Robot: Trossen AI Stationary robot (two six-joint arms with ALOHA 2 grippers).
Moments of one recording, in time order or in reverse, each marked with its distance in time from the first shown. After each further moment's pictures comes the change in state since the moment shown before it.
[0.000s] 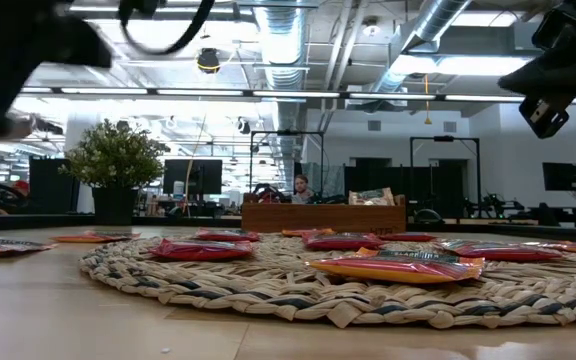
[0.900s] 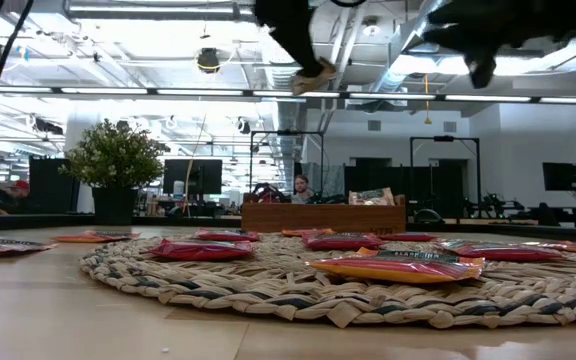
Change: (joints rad) left arm 0.478 -0.004 0.330 0.197 -0.526 0.964; right arm -0.260 0.492 0.226 0.387 -0.160 -0.185
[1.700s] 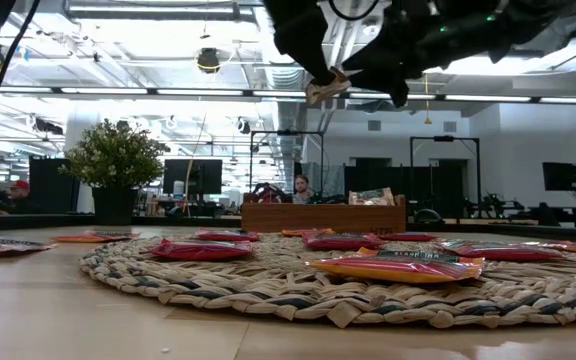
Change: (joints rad) left arm 0.133 0.000 0.000 0.142 0.026 0.222; right arm -0.493 0.445 0.291 -0.003 -0.493 -0.156
